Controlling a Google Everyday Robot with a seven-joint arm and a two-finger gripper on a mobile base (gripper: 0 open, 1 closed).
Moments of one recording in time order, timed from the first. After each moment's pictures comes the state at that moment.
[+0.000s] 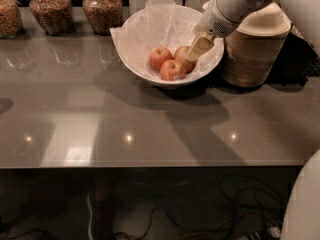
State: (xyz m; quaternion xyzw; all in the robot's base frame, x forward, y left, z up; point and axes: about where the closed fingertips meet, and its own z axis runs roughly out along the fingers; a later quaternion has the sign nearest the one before) arm 0.707 -0.117 0.917 -0.59 0.74 0.01 0.32
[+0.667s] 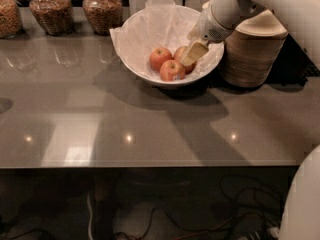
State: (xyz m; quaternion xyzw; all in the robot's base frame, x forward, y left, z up) arm 0.706 -0.102 0.901 -0.60 0.73 0.03 0.32
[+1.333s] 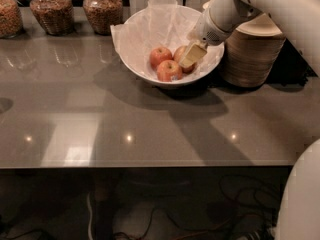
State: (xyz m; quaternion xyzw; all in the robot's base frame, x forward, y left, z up) arm 0.711 -0.099 0.892 -0.60 0.73 0.03 0.32
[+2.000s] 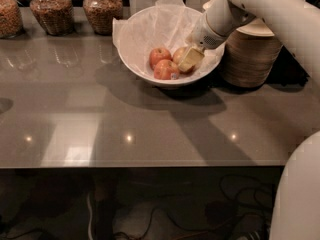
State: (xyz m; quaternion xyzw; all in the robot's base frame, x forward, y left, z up) arm 0.716 -0.099 0.880 -0.60 0.74 0.04 0.31
